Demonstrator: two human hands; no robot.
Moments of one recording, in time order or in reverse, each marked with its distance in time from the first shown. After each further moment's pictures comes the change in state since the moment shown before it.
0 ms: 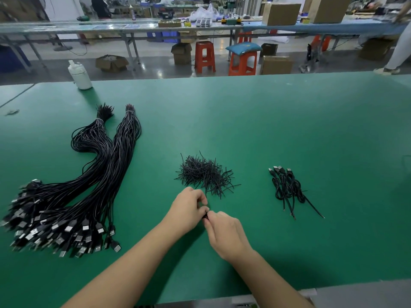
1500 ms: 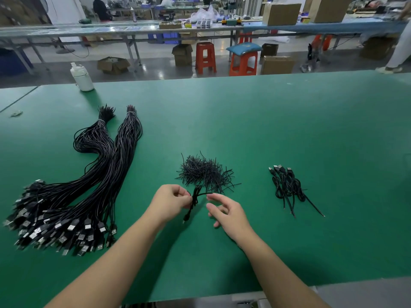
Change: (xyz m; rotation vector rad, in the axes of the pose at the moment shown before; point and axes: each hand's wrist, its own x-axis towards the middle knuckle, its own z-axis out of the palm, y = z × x) left_hand -0.005 -0.022 -0.027 -0.503 0.067 -0.350; right_hand 0.023 0.009 -0.019 0.955 -0.104 0.495
